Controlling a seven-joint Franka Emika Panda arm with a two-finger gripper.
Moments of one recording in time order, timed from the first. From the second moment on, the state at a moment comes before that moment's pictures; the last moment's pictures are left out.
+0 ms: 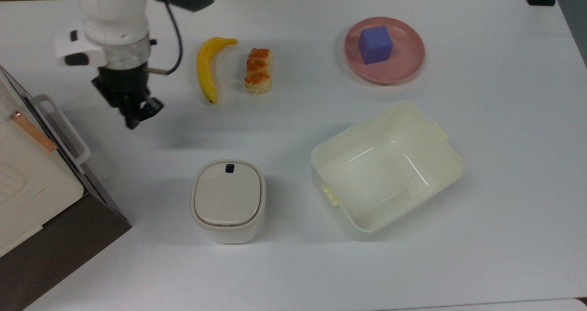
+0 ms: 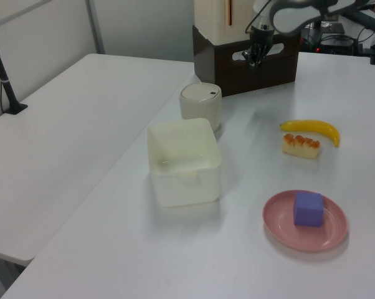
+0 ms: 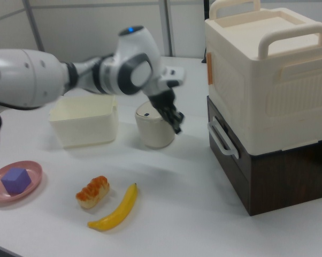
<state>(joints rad) -0.38 0.36 0.19 -1.59 -0.25 2.18 0.36</state>
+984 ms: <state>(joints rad) -0.21 0.12 0.22 -1.59 -0.11 1.70 0.07</state>
